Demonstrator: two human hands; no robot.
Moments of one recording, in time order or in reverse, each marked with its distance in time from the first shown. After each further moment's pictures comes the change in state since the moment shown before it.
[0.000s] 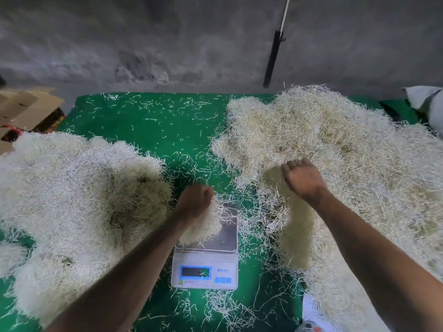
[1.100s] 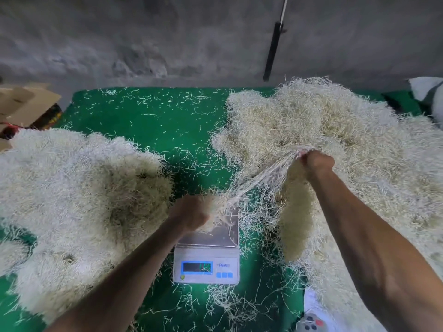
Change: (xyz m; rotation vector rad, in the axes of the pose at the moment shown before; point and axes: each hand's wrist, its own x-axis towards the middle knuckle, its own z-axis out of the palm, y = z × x) left_hand -0.032 -0.009 -0.008 0.484 -0.304 -0.064; right_hand 0.032 0.013 -0.012 1.791 0.177 1.407
